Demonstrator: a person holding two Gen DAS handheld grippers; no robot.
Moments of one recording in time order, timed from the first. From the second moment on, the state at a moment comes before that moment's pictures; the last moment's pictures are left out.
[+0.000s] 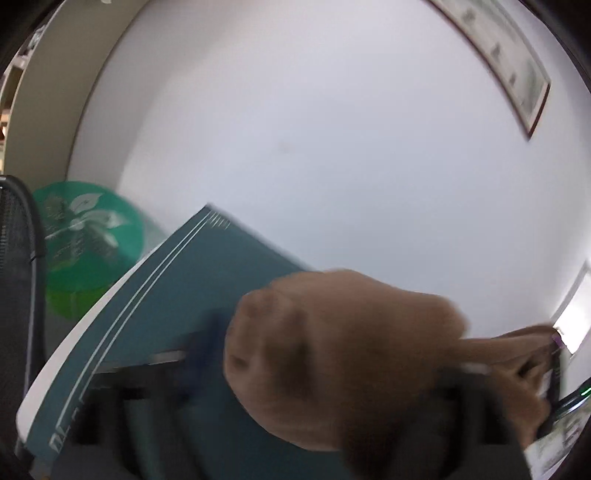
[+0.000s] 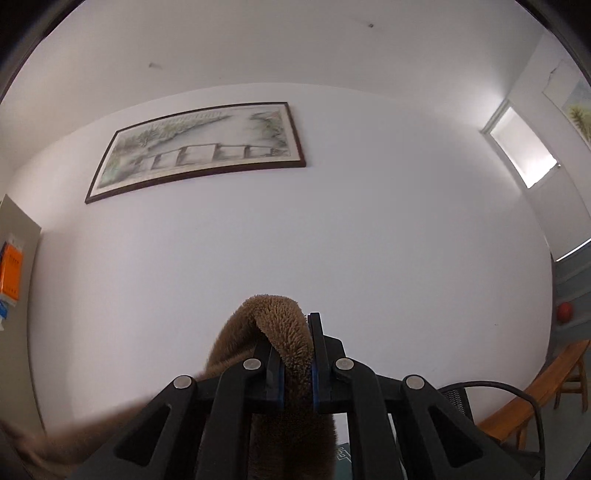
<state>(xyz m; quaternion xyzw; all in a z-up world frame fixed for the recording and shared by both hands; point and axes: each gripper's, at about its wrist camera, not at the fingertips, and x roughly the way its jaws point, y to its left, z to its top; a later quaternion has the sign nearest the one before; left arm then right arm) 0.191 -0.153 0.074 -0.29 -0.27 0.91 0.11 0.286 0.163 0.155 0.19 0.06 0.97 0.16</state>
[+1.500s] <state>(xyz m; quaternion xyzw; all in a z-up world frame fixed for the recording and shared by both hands) 0.324 -0.228 0.256 0.07 -0.35 0.93 0.12 0.429 0.140 0.230 0.47 0.07 0.85 0.23</state>
